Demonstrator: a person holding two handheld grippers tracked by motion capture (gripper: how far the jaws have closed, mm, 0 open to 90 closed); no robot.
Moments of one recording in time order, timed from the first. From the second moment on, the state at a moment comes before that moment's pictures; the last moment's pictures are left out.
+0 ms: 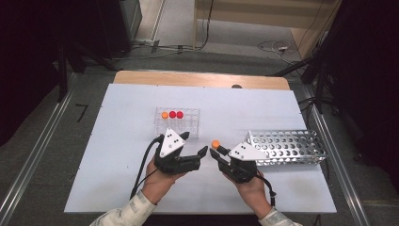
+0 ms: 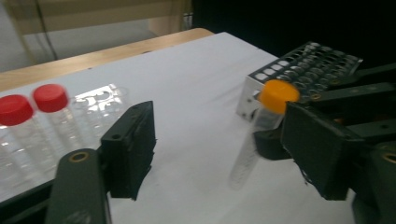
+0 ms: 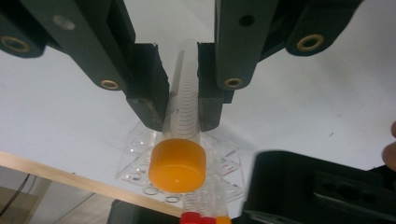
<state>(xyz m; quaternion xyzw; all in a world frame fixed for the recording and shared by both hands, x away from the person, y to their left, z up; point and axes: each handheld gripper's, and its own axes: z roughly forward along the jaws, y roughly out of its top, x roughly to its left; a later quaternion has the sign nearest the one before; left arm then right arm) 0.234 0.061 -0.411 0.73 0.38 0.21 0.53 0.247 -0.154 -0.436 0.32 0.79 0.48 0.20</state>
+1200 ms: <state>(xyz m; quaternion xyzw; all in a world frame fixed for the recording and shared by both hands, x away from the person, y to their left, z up) 0.247 0.093 -0.401 0.72 0.40 0.21 0.53 0.248 -0.178 -0.434 0.31 0.81 0.47 0.18</state>
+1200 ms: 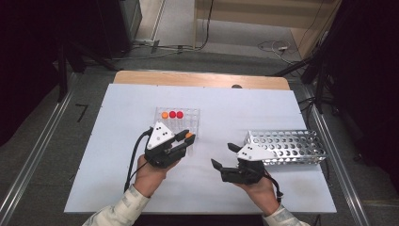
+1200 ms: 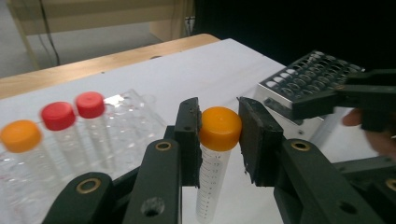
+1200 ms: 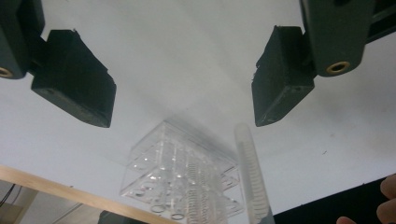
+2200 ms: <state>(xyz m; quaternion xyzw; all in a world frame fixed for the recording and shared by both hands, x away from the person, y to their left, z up) 0.294 0.166 -0.372 0.65 0.48 0.30 0.50 0.241 -0.248 -0.433 0.38 0.78 0.46 0.20</state>
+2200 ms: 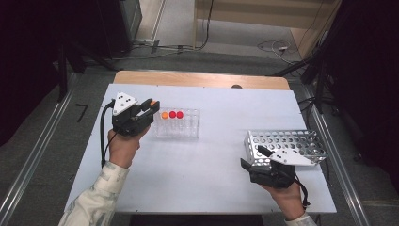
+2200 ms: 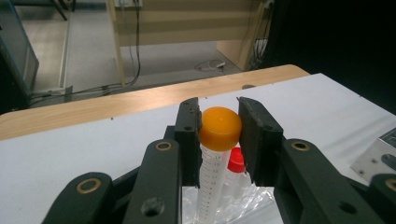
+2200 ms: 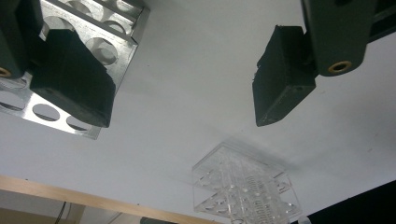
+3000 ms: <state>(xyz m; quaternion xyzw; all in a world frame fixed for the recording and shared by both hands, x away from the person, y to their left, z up) 0.310 0.164 -0.380 0.65 0.49 0.31 0.49 0.241 -0.249 -0.433 0.38 0.77 0.46 0.20</state>
